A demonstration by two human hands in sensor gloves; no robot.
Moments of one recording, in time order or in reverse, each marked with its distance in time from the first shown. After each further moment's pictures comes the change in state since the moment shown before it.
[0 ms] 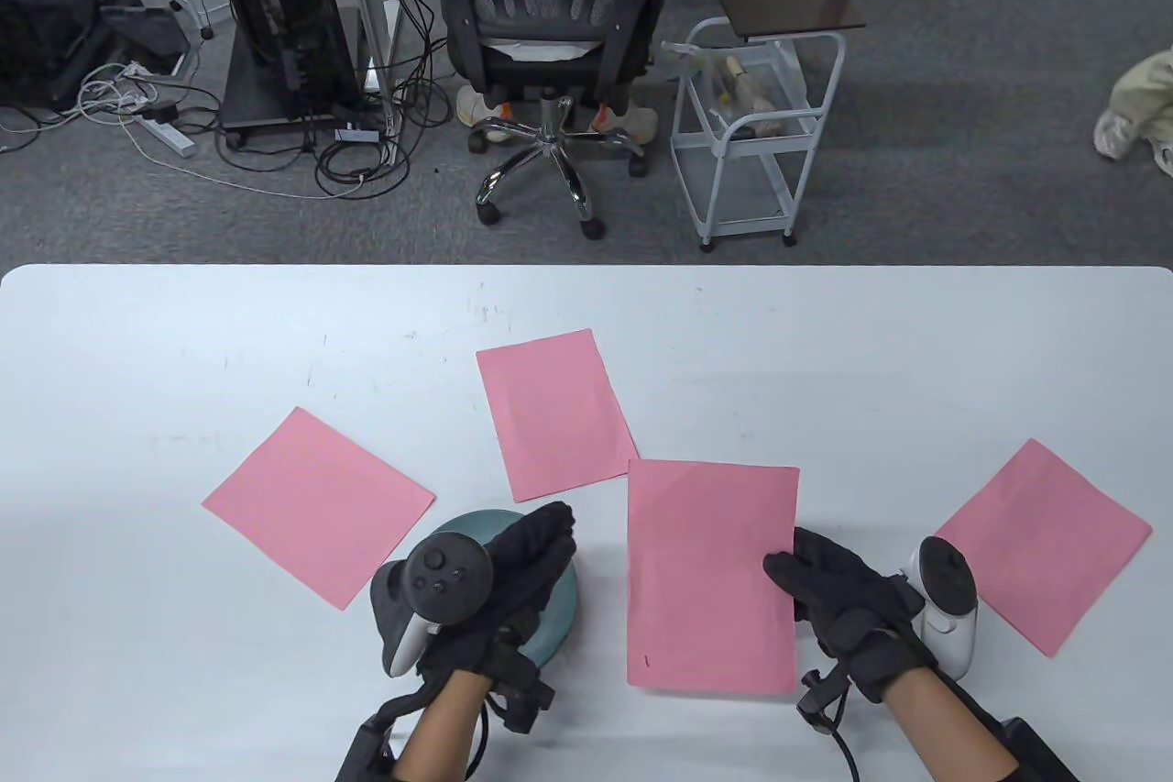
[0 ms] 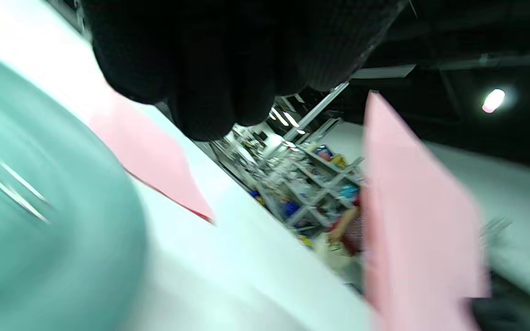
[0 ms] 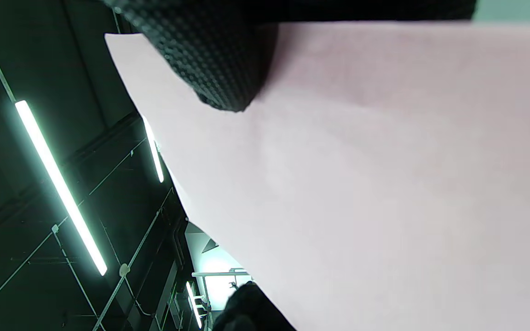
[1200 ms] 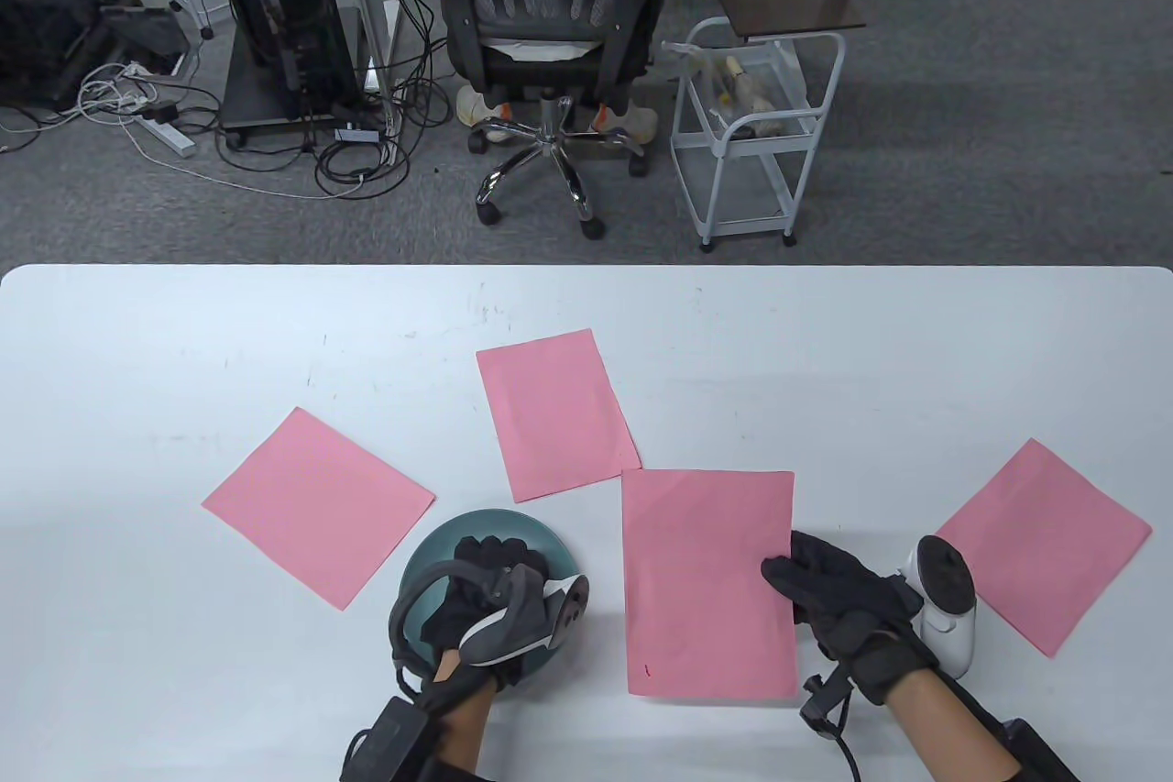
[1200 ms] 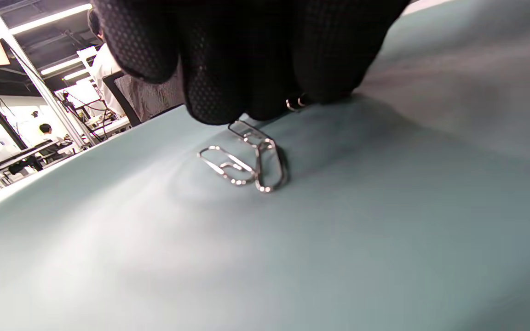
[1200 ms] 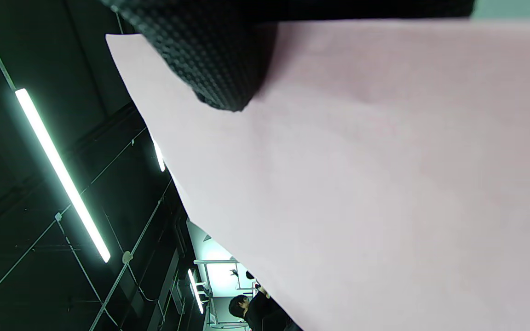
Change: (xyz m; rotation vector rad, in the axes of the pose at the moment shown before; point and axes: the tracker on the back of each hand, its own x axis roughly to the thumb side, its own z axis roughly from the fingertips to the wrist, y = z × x) left_hand 0.009 -0.073 -0.015 -0.233 -0.106 -1.066; right_hand -0.003 -0.001 -0.002 0.039 -0.009 0.010
